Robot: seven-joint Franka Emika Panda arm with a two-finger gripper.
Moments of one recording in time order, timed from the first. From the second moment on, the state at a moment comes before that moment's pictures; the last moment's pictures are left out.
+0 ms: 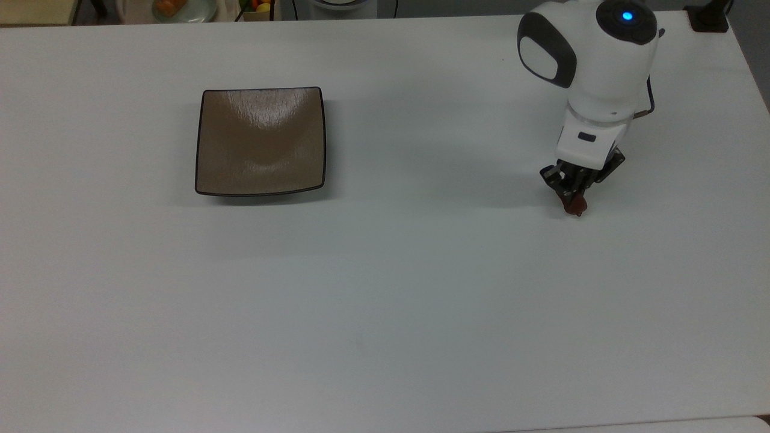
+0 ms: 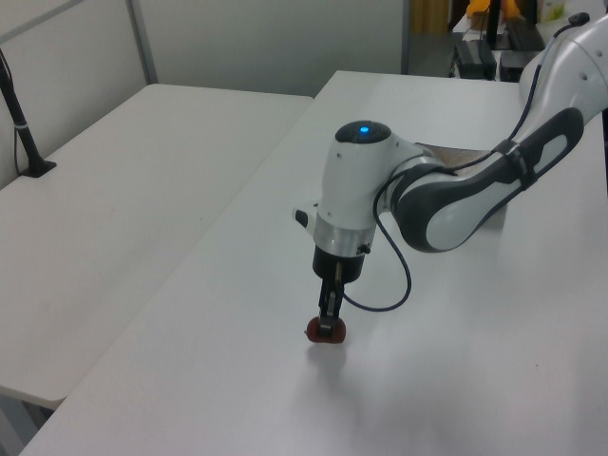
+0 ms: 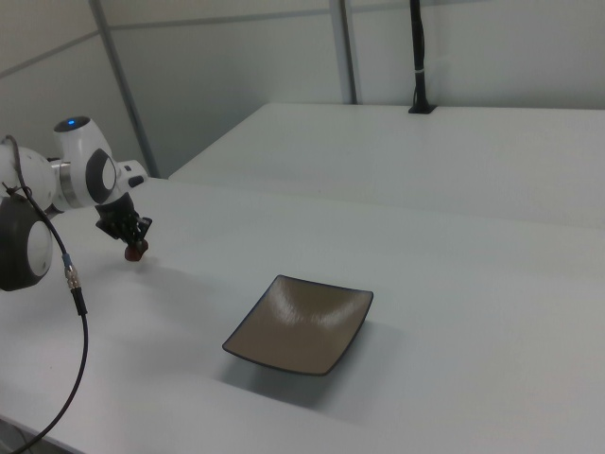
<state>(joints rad) 0.50 0.69 0.18 -1.37 -0.13 2.27 0.32</state>
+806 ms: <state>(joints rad) 0.33 0.28 0.17 -1.50 -0.09 1.87 0.24</state>
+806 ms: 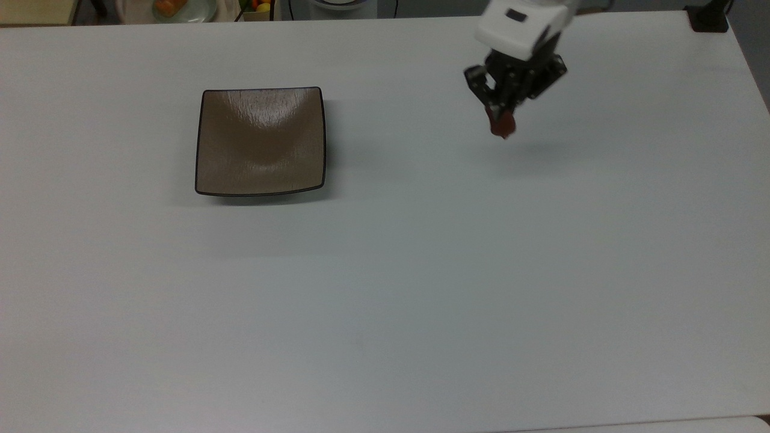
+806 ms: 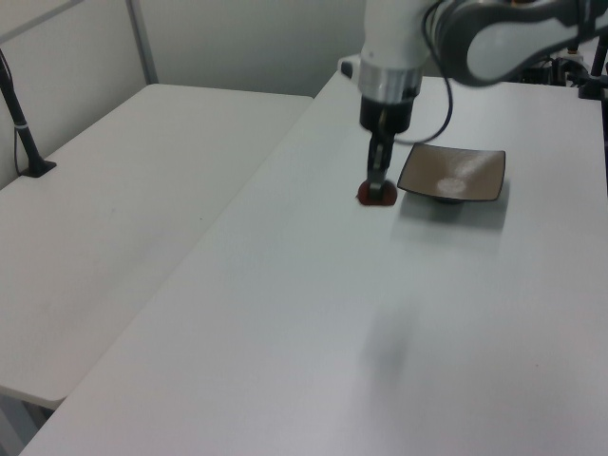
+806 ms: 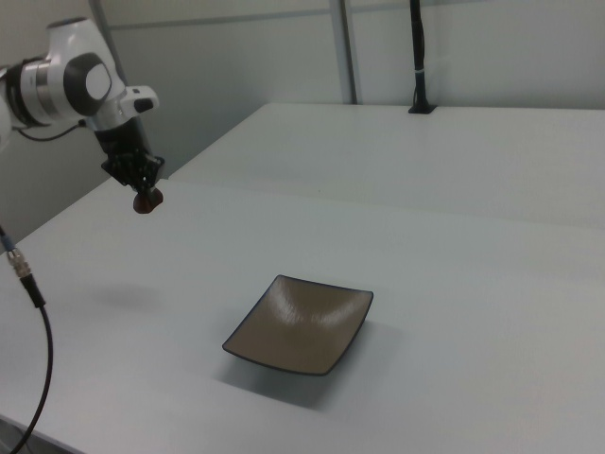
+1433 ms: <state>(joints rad) 0.18 0.05 0.03 -1.63 0.04 1.72 -0.05</state>
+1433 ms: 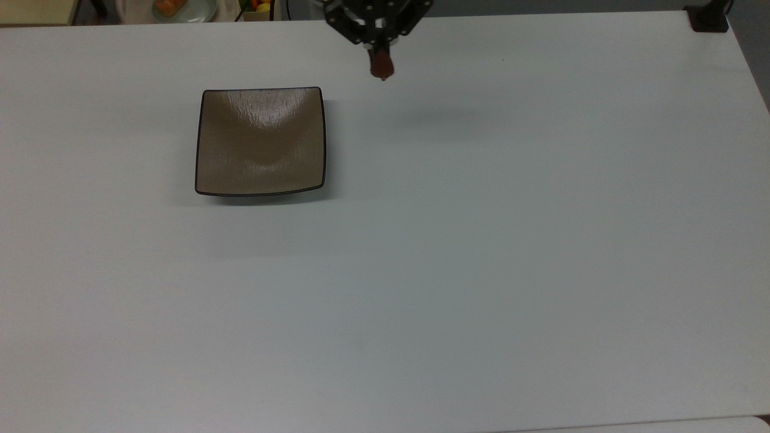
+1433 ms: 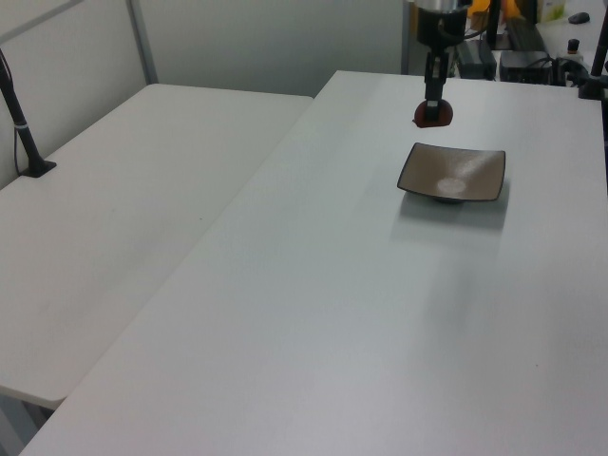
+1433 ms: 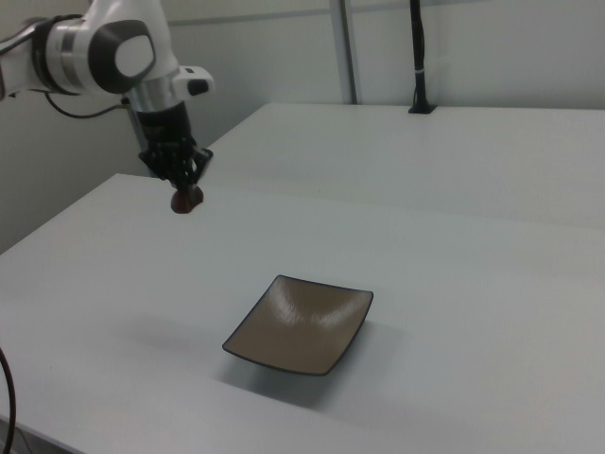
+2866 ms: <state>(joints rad) -0.06 0.15 -0.01 -1.97 0.04 2.14 -0.35</state>
